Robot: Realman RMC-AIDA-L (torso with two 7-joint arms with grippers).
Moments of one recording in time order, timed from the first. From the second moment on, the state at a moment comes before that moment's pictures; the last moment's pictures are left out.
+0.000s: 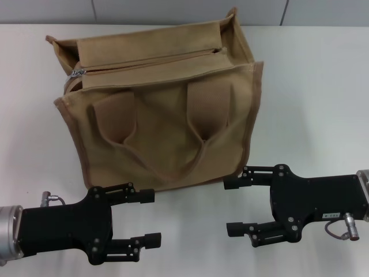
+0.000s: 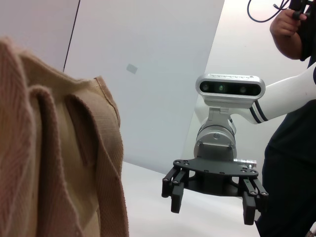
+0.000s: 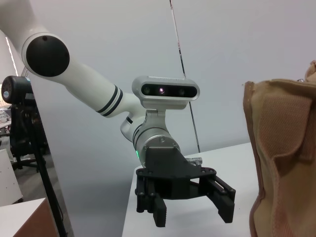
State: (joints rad) left arm -0.35 -1.99 1.00 0.31 1.71 1.80 -0.94; right arm 0.50 2.08 -0.94 -0.47 -1.88 -1.77 1.05
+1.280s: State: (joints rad) left arm -0.26 -2.07 0.70 0.25 1.11 2.00 -0.85; right arm 0.49 2.08 -0.93 -0.47 -1.88 -1.78 1.04
